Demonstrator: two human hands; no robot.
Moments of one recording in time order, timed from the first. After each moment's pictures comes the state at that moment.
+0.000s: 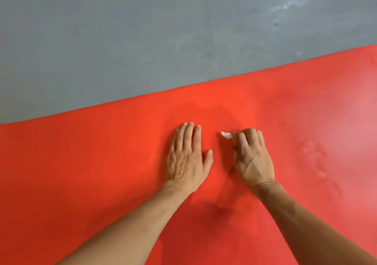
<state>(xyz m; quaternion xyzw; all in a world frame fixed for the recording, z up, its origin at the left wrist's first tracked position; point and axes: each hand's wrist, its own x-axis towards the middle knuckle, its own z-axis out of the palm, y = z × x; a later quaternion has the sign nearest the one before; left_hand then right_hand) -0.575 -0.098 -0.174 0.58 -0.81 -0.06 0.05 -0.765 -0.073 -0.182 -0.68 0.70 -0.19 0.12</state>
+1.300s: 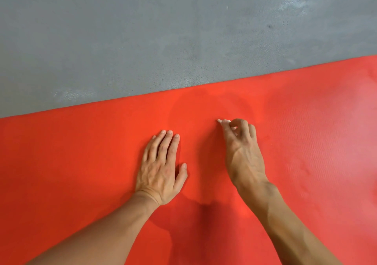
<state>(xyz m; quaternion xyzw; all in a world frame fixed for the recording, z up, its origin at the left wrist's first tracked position) -0.568 -0.101 -0.178 0.55 -0.83 -0.04 0.03 -0.793 -0.115 -0.154 -0.66 0.72 -0.13 0.16</state>
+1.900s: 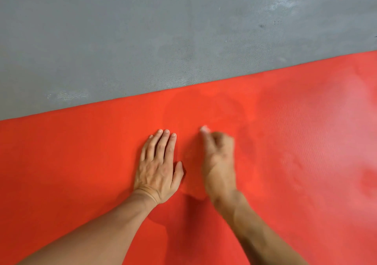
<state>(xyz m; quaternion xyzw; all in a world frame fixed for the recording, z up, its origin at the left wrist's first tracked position) -0.567 -0.102 -0.177 0.54 -0.84 -0.05 0.03 -0.738 -0.094 -0.162 -0.60 0.73 -0.29 0.16</state>
